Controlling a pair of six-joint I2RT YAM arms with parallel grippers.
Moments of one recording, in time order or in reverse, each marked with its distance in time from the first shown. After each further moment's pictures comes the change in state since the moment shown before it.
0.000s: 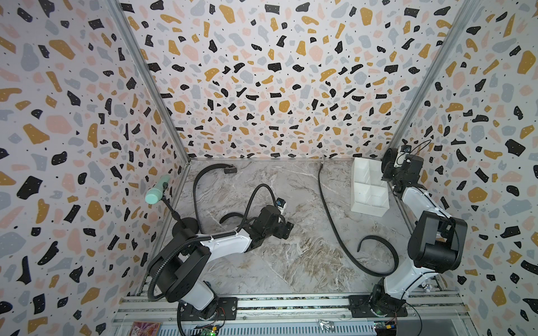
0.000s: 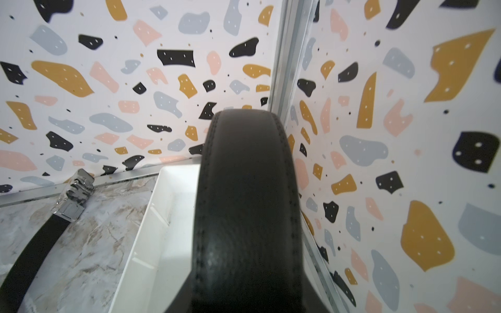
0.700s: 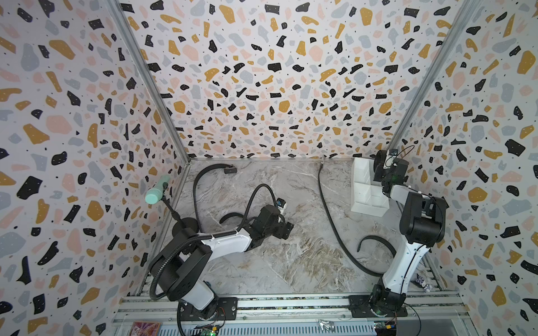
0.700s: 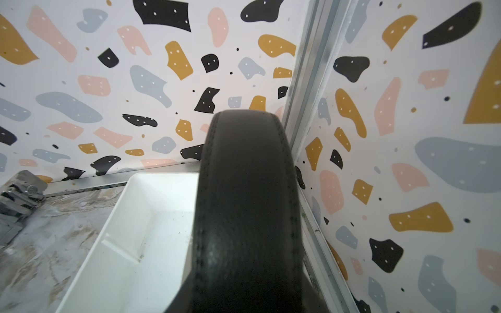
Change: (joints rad) left arm 0.010 0.011 0.000 0.001 0.021 0.012; right arm 0.011 0.341 0.126 0.229 -0.013 -0.027
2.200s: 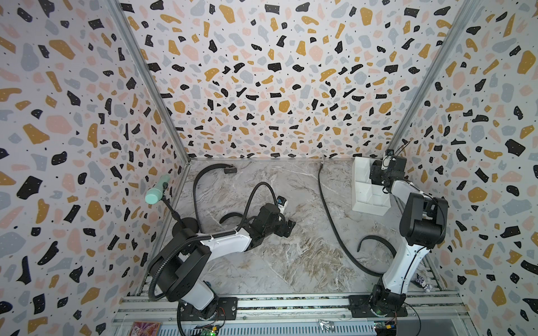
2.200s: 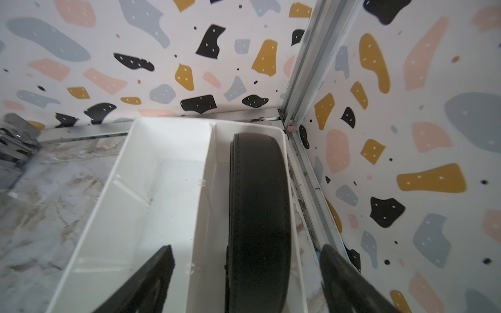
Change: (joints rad) left arm 0.000 -0.021 0.004 0.044 0.010 -0.001; right arm 0.033 -0.077 0.047 -0.318 0.037 -0.009
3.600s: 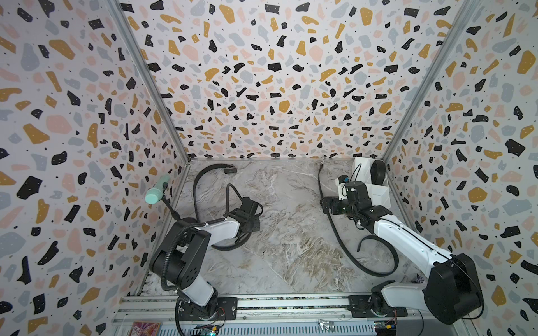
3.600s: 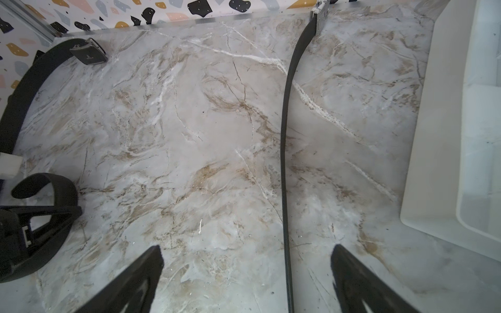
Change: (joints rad) left arm 0.275 0.093 0.037 -0.346 -0.051 -0.273; right arm 0.604 -0.681 -0.535 -0.325 -0.036 0.383
